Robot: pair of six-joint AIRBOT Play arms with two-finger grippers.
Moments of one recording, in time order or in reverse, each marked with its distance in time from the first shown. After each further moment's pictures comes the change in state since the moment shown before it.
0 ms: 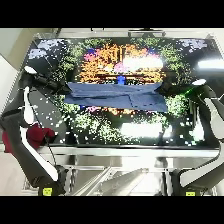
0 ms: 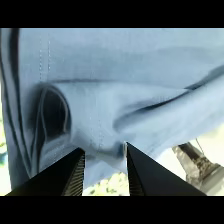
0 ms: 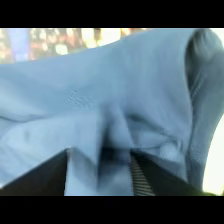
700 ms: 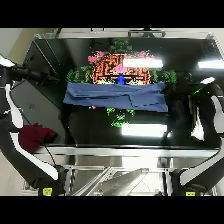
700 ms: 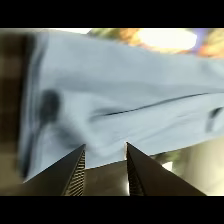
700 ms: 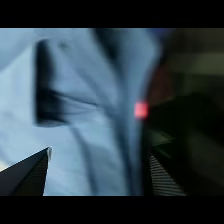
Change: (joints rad) left arm 0.105 0.166 0.016 -0.090 0.056 -0.065; right arm -0.080 -0.113 0.117 -0.121 0.222 0.003
